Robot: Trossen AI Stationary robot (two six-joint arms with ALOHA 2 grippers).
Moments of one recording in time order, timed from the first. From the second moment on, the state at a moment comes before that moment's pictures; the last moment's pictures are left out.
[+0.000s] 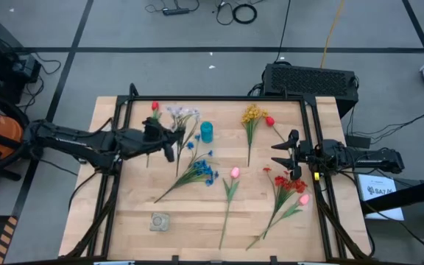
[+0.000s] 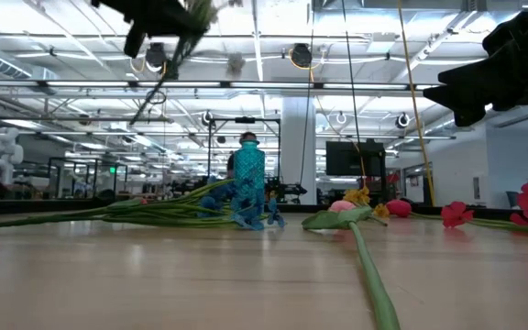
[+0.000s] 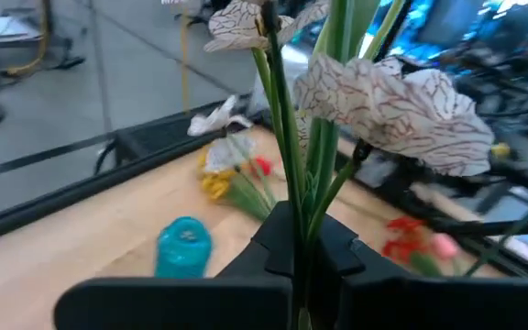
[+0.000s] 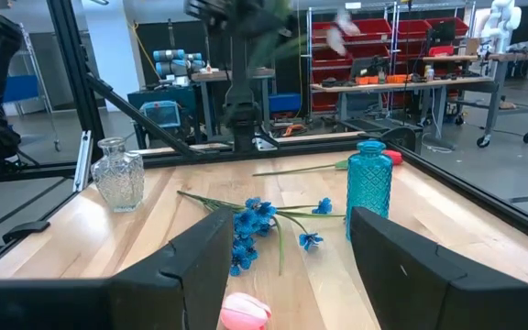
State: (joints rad) left arm -0.14 0.97 0.76 -0.03 -0.57 -0.46; right arm 0.00 0.02 0.02 0.03 0.08 0.08
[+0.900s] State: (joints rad) left arm -0.99 1.06 0.76 0.28 -1.40 -0.16; right arm 0.00 0.02 0.02 0.03 0.08 0.08
